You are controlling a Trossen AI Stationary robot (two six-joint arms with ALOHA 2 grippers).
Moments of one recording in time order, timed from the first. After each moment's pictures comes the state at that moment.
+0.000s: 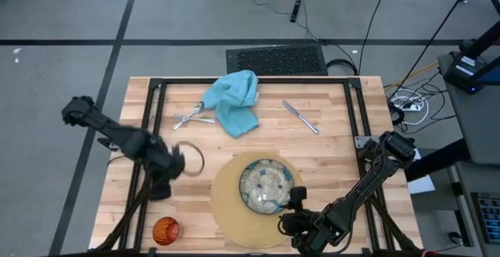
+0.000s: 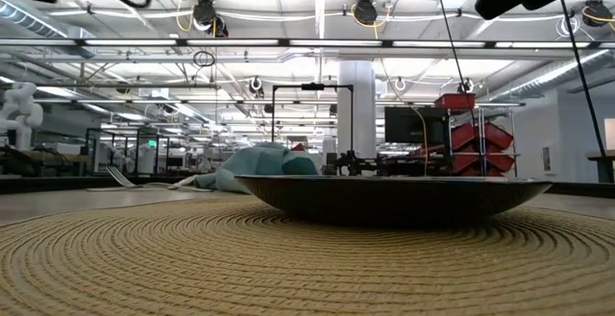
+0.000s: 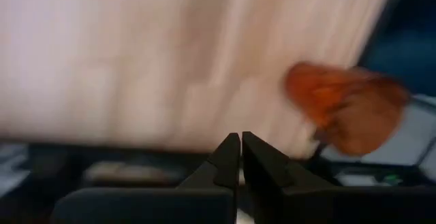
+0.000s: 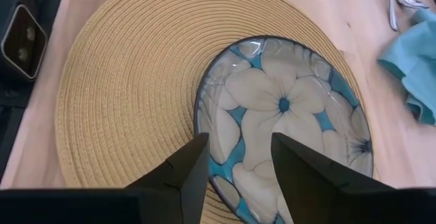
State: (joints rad) left arm -0.51 1.16 1.13 -1.33 0.26 -0.79; right arm 0.81 1.88 1.40 -0.72 0.71 0.57
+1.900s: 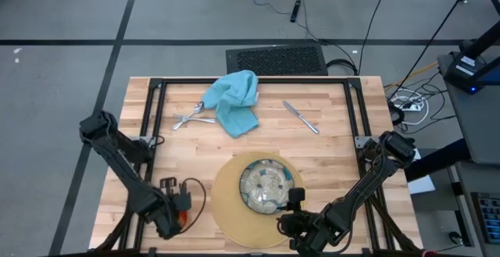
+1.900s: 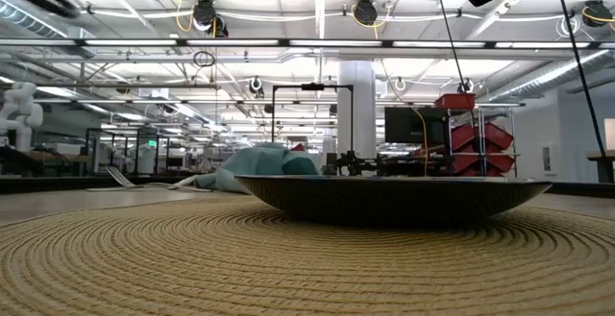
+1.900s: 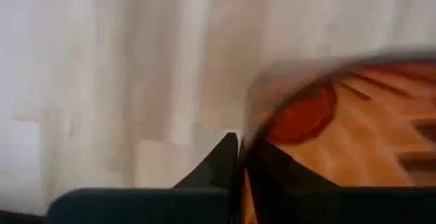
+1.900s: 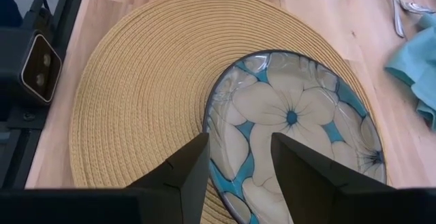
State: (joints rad) left arm -0.89 1.55 1.08 -1.05 -0.08 -1.02; right arm 0.81 1.88 1.40 -0.65 0.71 0.56
